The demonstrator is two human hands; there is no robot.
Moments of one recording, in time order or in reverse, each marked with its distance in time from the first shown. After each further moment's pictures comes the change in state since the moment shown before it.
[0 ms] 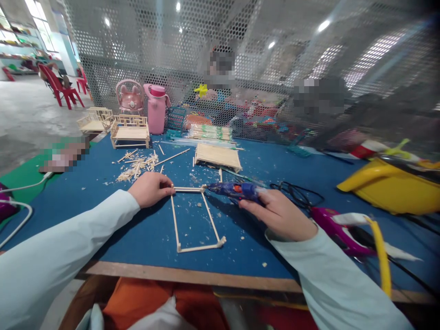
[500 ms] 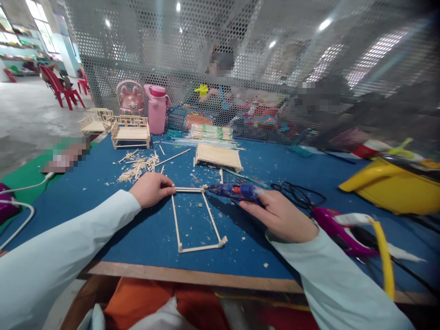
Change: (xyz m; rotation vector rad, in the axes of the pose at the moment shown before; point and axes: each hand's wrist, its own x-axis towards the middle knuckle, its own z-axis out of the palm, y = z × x) left_hand 0.001 0.000 0.001 -0.040 0.004 0.004; right_hand 0.002 -0.003 0.000 -0.029 -0.009 -0.018
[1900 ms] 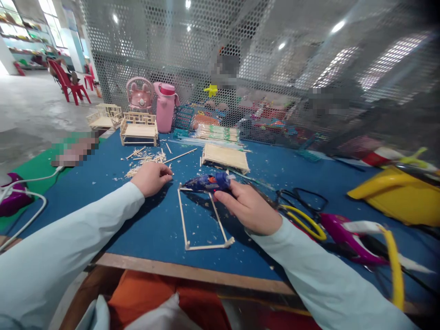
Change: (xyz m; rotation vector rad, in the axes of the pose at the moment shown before) left_hand 0.003 -0.009 -0.015 0.115 0.129 -0.120; right_hand 0.039 -0.038 0.026 0.178 -0.027 0.036
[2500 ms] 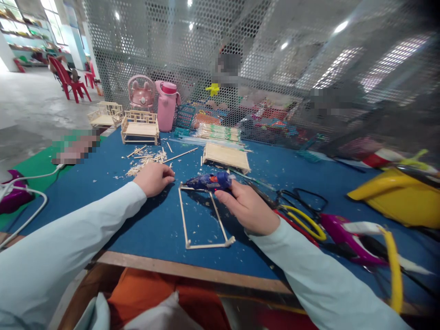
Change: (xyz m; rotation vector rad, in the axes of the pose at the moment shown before) left_hand 0.000 0.001 0.003 0.013 -0.044 0.018; right_hand -0.001 0.005 0.006 -0.054 0.032 0.010
